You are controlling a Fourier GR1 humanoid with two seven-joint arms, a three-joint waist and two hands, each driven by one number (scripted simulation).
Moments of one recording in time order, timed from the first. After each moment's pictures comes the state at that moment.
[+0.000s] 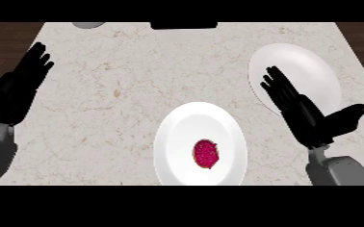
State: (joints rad) left arm -0.25 0.60 -0.07 -1.43 0.40 0.14 0.16; right arm -0.15 -0.36 0.20 -1.53 -0.45 0.04 0.05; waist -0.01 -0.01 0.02
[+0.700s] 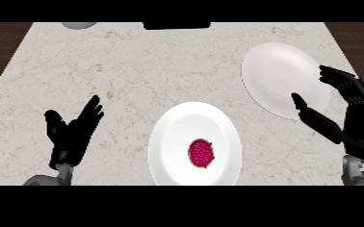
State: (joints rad) left arm -0.03 0.35 -0.24 -1.39 0.37 0.22 0.16; right arm -0.05 -0.41 0.06 -1.73 0.00 -0.49 -0.02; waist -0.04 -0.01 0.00
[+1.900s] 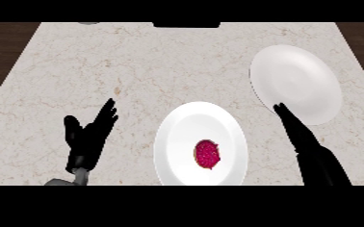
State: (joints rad) left arm -0.01 0.27 -0.28 -1.42 0.30 0.22 0.17; right arm 0.04 -0.51 0.52 -2.19 0.61 -0.14 0.85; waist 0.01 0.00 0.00
